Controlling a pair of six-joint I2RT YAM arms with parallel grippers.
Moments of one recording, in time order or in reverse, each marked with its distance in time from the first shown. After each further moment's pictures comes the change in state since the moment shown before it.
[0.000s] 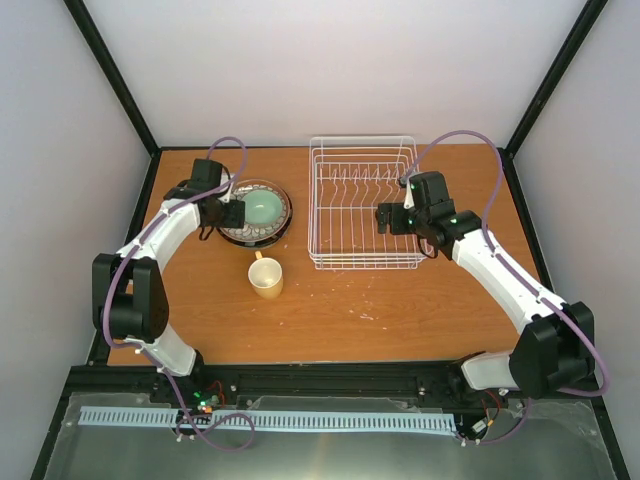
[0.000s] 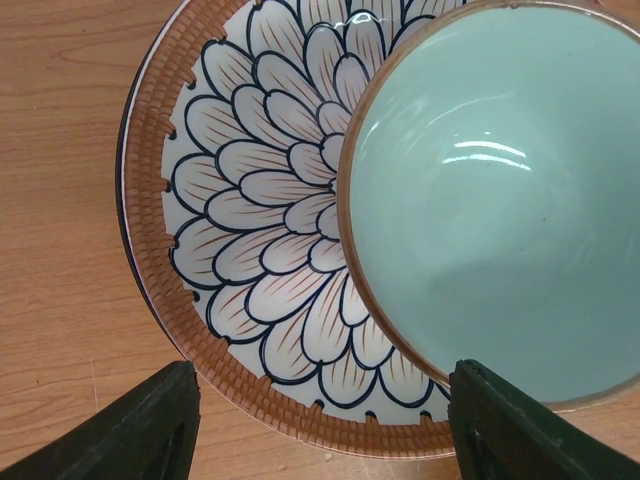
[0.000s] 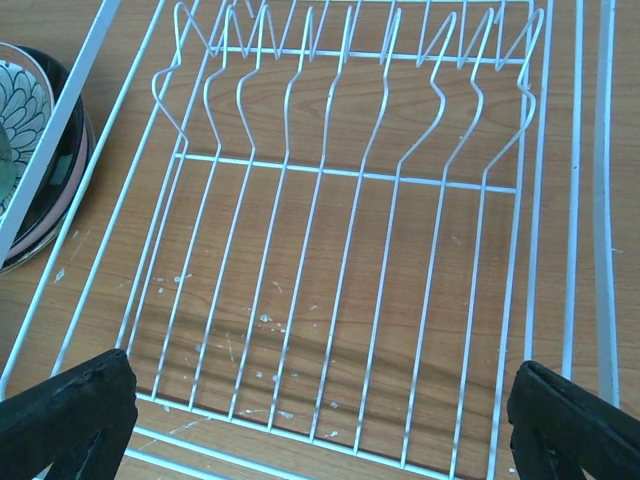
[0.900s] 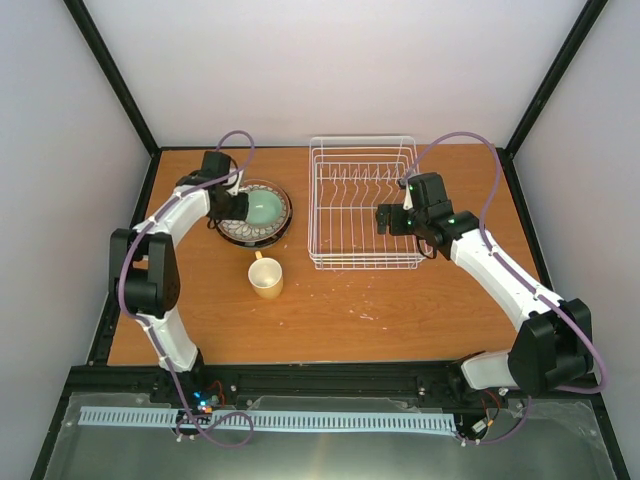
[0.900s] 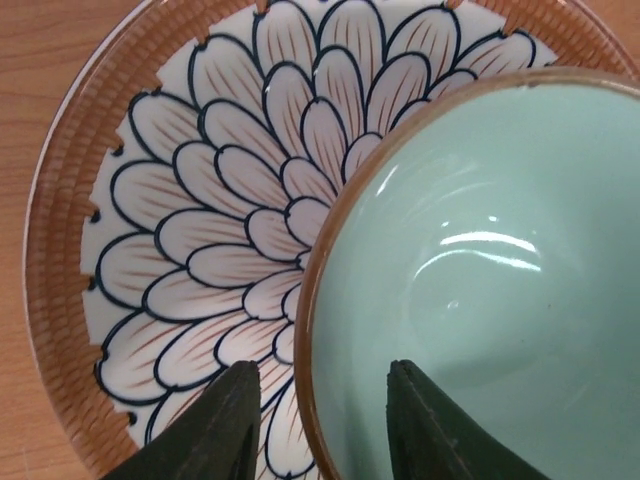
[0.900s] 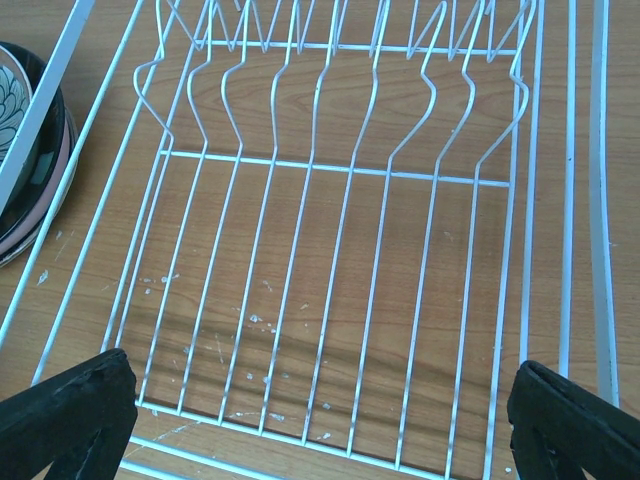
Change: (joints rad) left arm -0.005 0.174 0.129 -0.001 0.052 -0.011; right arm 0.000 0.013 -0.012 0.017 0.015 0.006
